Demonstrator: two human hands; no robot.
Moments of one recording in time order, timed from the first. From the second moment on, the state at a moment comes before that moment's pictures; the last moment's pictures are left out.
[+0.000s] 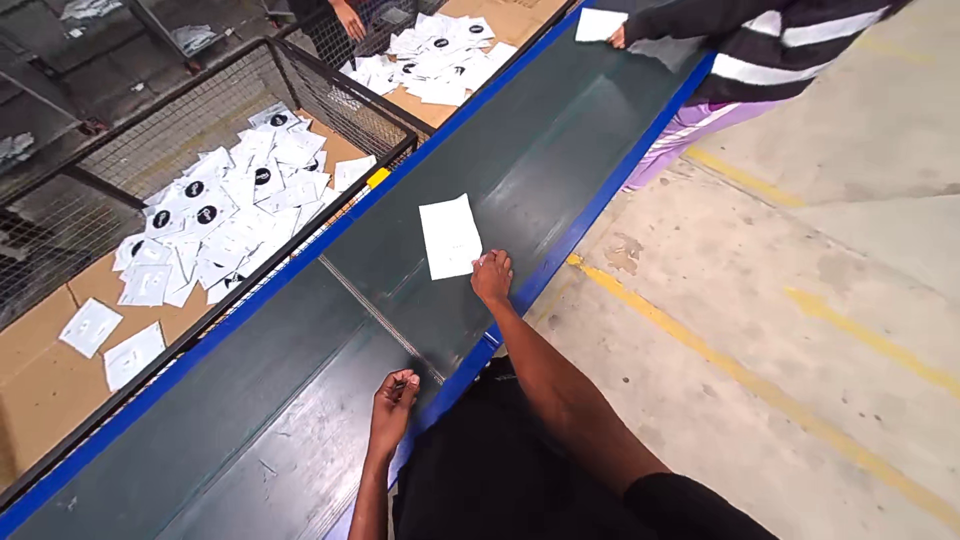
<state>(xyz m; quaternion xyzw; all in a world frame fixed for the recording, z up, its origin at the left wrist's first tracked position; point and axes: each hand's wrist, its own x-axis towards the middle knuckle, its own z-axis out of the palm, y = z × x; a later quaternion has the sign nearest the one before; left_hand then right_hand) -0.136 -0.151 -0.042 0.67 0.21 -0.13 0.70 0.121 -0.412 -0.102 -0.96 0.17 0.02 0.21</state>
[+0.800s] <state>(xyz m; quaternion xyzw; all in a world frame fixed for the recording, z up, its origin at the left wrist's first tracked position) 0.039 -0.047 0.014 0.46 0.22 0.09 0.86 -0.035 -0.413 -0.014 -0.70 -0.16 0.26 0.64</state>
